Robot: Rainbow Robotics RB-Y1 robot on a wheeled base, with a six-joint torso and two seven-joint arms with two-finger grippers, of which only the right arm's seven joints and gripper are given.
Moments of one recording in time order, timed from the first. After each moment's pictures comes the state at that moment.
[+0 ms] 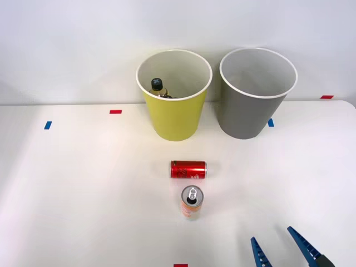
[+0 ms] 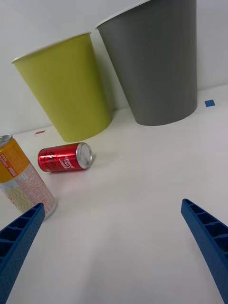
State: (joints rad) arm 0.87 -0.10 0.01 -1.84 0.70 -0.82 0.58
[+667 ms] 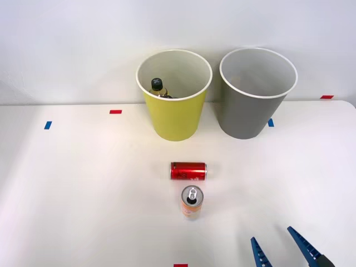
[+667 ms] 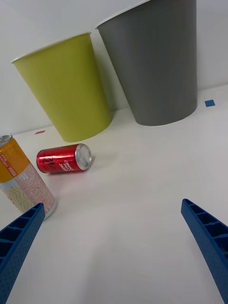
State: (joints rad) arm 0.87 -0.10 0.01 -1.84 0.70 -0.82 0.58
